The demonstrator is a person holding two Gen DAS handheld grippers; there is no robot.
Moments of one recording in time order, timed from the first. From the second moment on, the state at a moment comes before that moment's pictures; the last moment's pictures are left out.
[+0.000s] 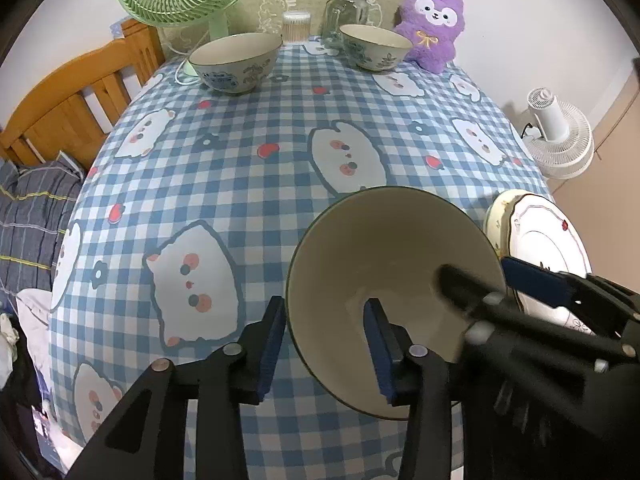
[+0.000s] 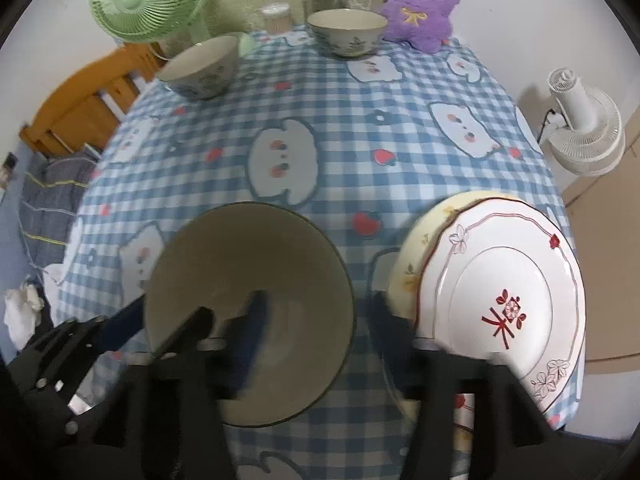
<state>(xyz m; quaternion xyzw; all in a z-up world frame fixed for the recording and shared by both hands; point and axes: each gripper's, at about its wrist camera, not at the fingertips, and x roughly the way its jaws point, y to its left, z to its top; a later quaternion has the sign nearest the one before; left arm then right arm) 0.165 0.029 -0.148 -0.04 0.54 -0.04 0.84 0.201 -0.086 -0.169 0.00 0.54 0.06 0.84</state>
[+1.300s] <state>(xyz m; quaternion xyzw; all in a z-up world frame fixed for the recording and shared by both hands) 0.168 0.051 0.012 -0.03 0.44 -0.06 0.90 0.186 -0.057 -0.002 0.01 0.41 0.04 0.91</state>
